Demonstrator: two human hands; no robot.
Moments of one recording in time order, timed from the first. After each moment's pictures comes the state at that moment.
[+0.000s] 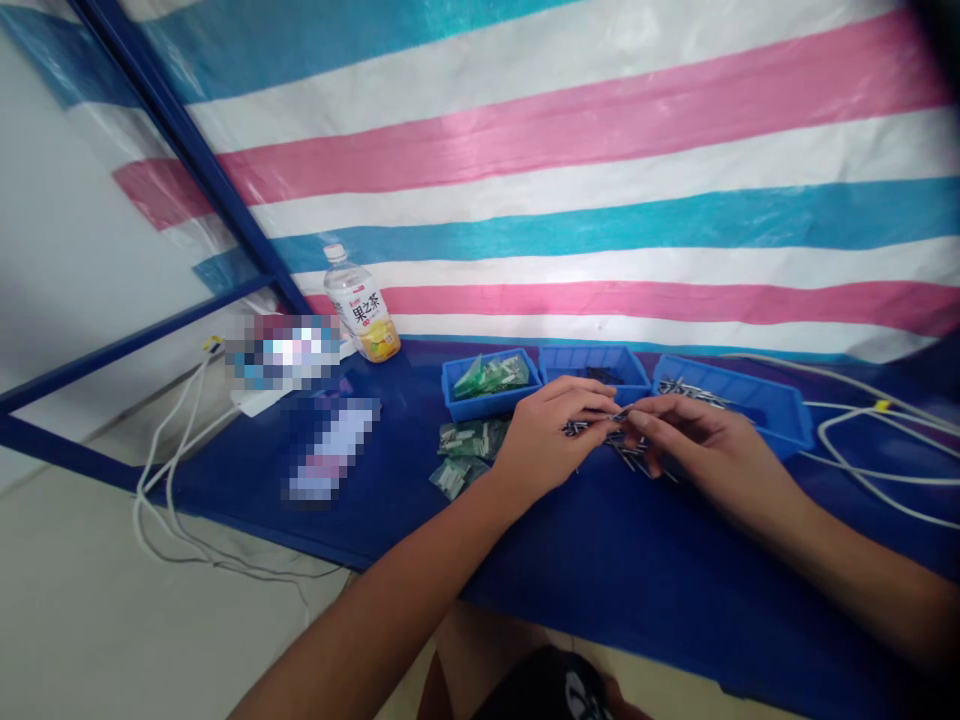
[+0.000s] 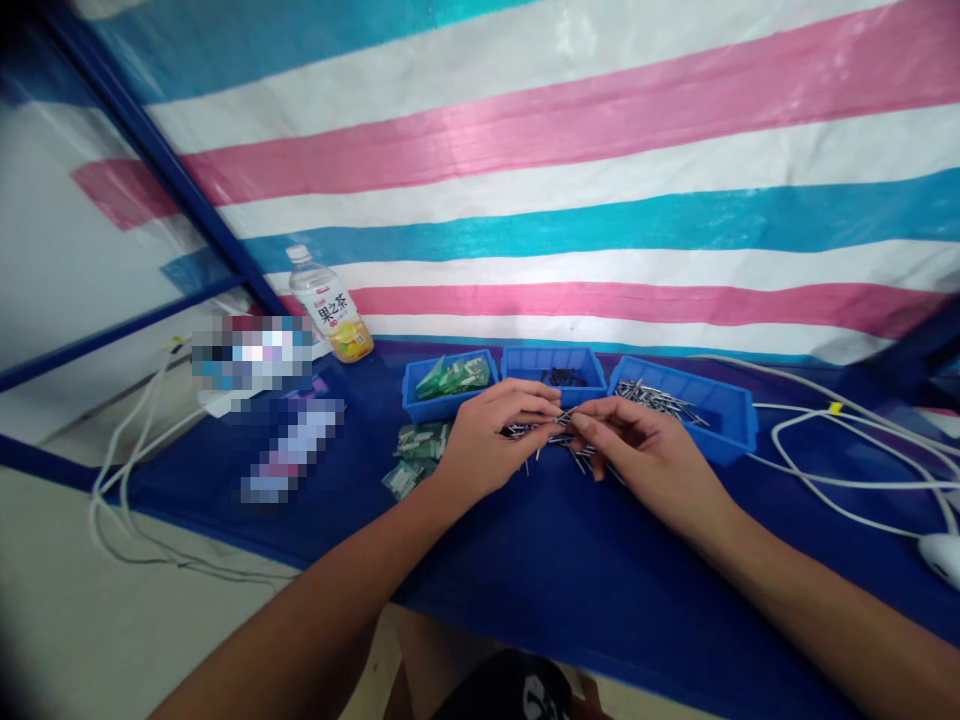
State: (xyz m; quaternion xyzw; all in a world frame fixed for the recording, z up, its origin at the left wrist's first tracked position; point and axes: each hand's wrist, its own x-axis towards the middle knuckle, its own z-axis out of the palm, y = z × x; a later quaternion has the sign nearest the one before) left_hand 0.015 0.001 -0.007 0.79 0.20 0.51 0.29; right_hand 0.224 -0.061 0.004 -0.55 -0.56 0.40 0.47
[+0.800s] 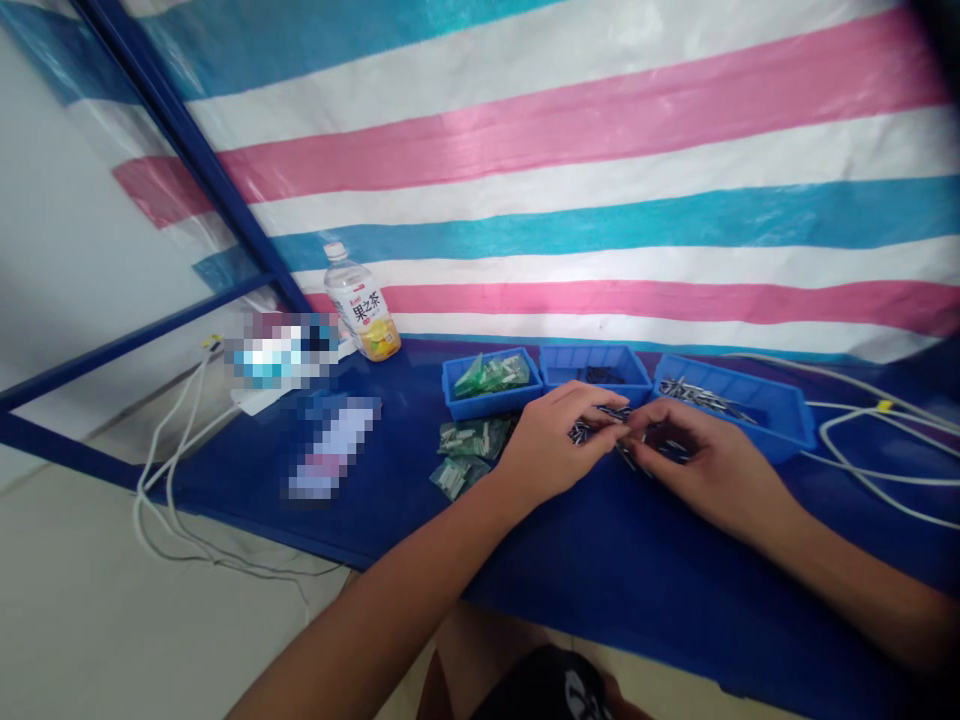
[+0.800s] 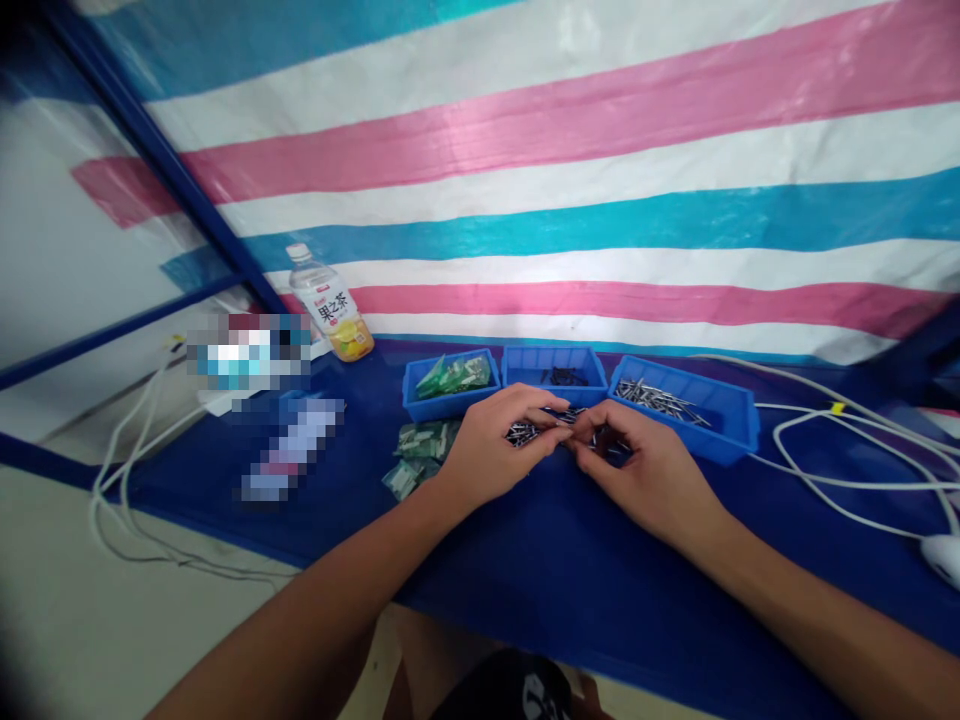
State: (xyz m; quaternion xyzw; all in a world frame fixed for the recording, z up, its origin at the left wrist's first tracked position) left_hand 0.016 -0.002 -0.008 0.79 0.21 0.49 0.29; right_hand 0.231 -0.061 -0.016 -0.56 -0.68 0.23 0.41
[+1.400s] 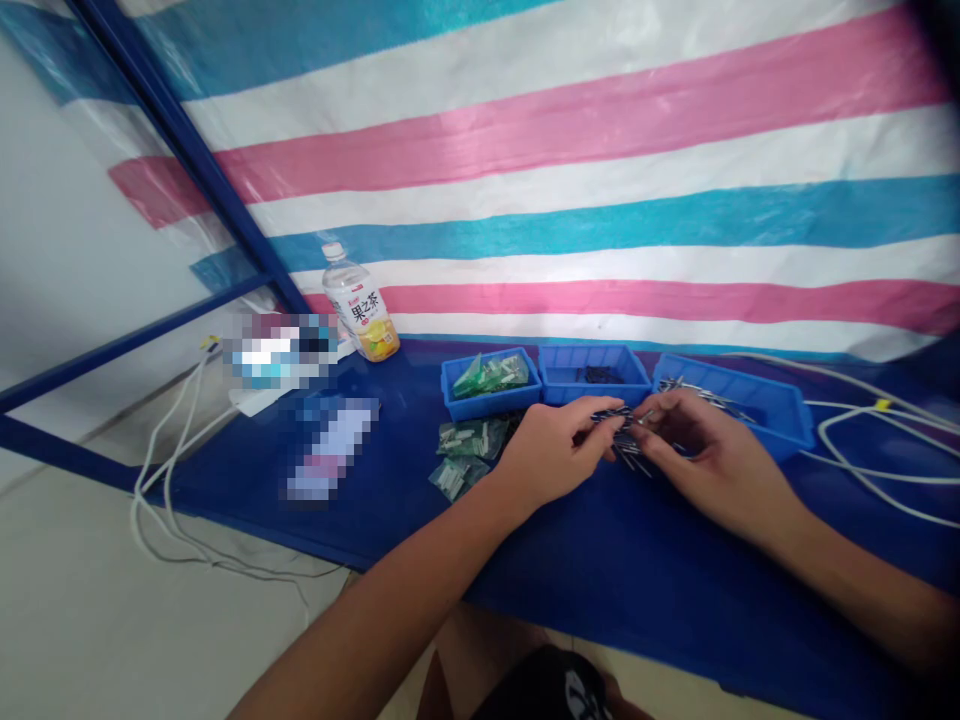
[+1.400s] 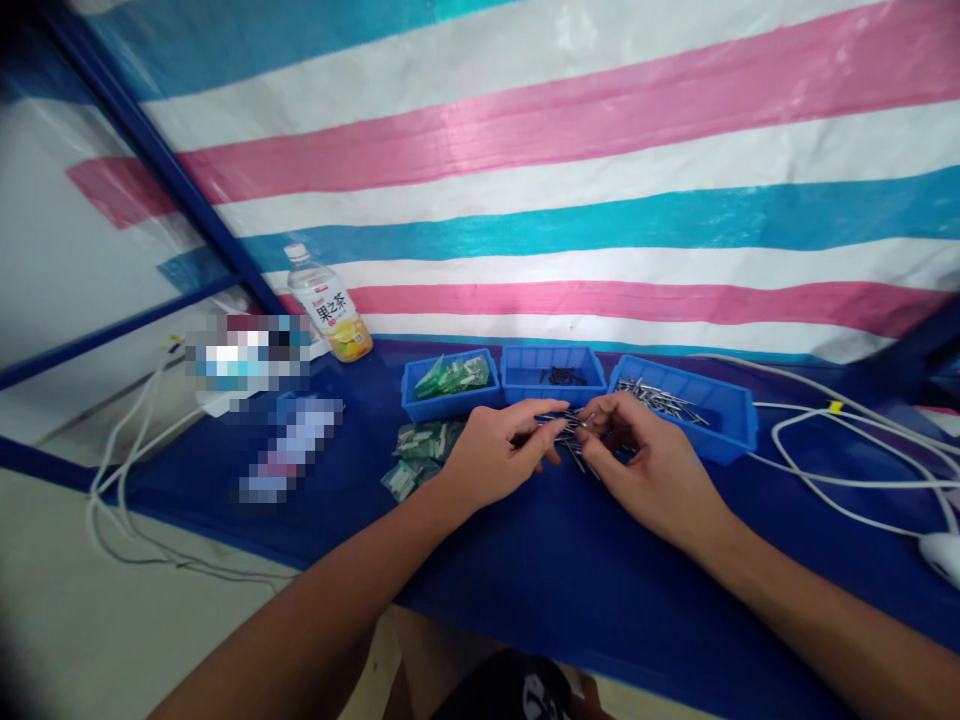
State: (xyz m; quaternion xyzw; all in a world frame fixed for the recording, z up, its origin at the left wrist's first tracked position) left_hand 0.014 -0.008 -0.004 0.80 0.29 0.38 0.35; right_hand 0.229 -0.063 -0.011 -0.57 -0.65 0.24 0.44
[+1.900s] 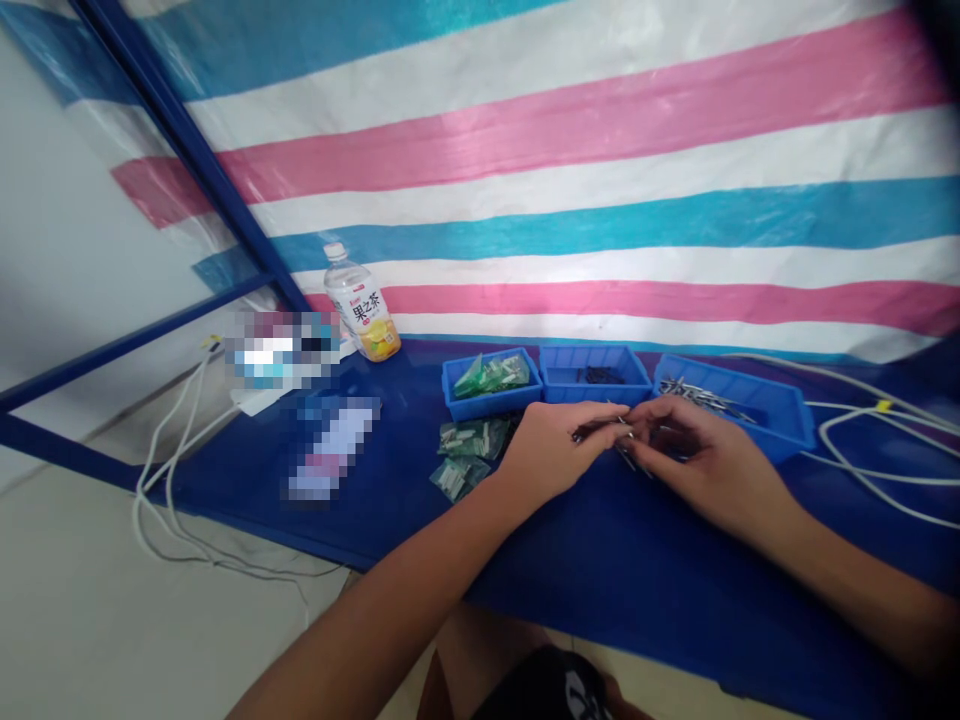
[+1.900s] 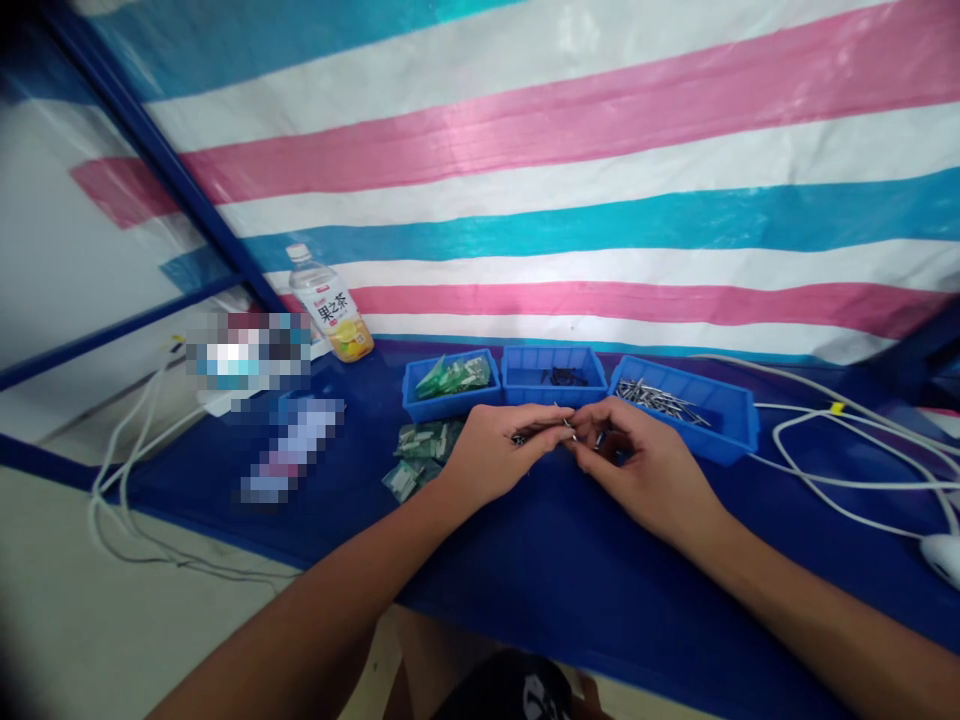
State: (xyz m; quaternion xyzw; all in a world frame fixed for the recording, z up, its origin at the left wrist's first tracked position) left_hand 0.016 -0.005 -0.004 0.79 0.28 0.42 0.36; right_hand 0.227 -0.062 -0.010 -0.54 -0.68 0.24 0.43
